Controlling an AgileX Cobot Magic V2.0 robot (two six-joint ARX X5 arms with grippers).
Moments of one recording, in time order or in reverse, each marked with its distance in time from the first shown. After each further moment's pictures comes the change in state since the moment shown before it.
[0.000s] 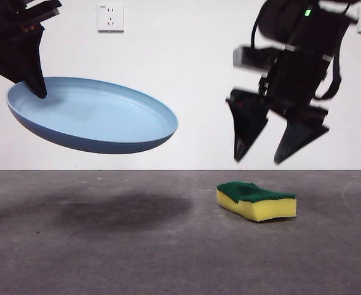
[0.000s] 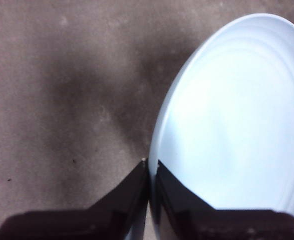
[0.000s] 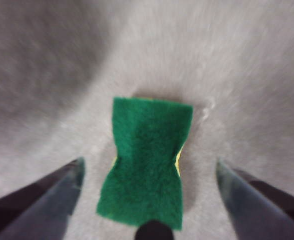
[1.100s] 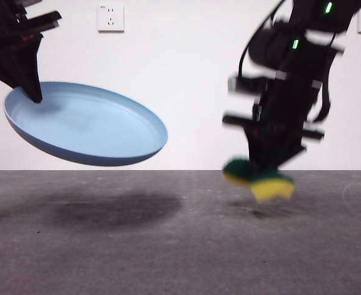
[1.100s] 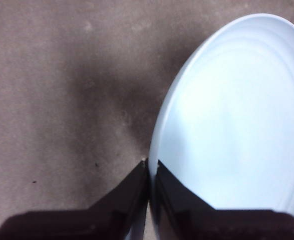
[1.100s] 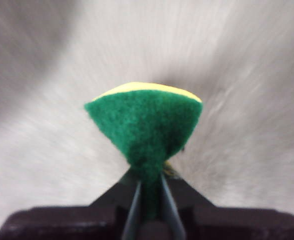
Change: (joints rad) left arm 0.000 0.031 -0.001 0.032 -0.076 0.013; right arm 0.011 0.037 0.002 0.024 -0.003 0.086
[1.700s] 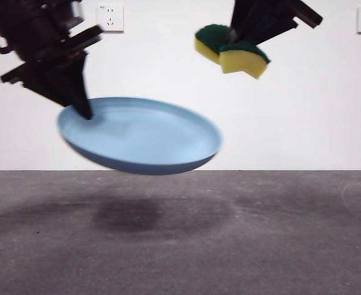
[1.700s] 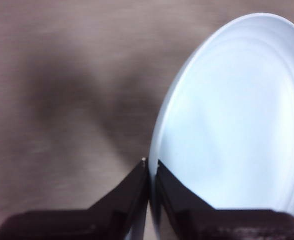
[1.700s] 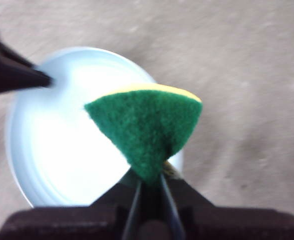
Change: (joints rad) left arm -0.140 0.101 0.000 0.105 0.122 -0.036; right arm 0.178 -0.383 0.003 -0.041 0.001 0.104
